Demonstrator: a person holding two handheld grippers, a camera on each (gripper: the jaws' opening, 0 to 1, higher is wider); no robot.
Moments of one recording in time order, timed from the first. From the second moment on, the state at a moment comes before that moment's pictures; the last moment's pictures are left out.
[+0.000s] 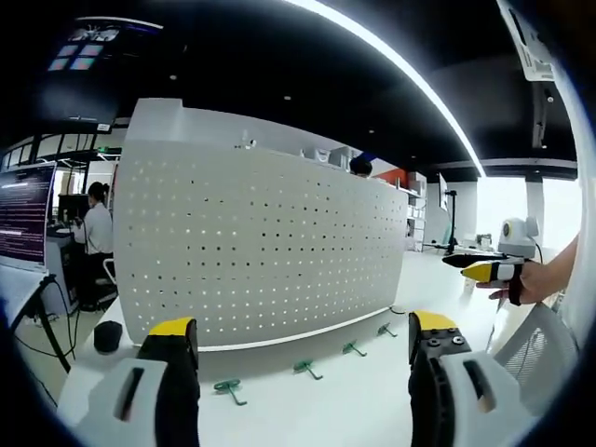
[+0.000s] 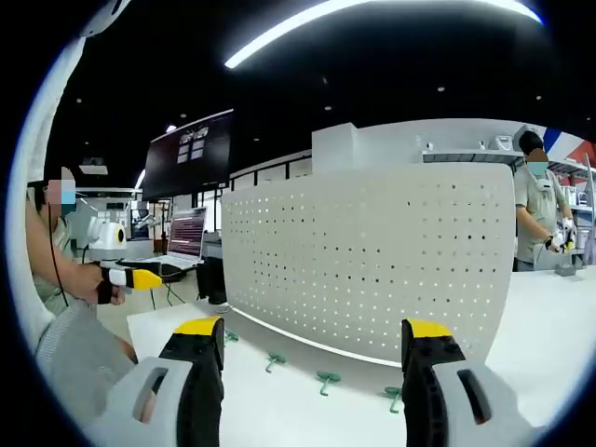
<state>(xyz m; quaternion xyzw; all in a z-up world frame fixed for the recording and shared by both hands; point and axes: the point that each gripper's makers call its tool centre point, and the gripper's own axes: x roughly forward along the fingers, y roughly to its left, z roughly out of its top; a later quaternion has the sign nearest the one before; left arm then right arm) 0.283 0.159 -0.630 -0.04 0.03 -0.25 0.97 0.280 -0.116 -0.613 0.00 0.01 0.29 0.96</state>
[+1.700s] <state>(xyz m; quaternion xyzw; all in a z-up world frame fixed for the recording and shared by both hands) 0.305 0.160 -0.637 -0.03 0.06 -0.26 0.96 0.296 -0.110 -0.620 0.00 0.02 0.30 0.96</state>
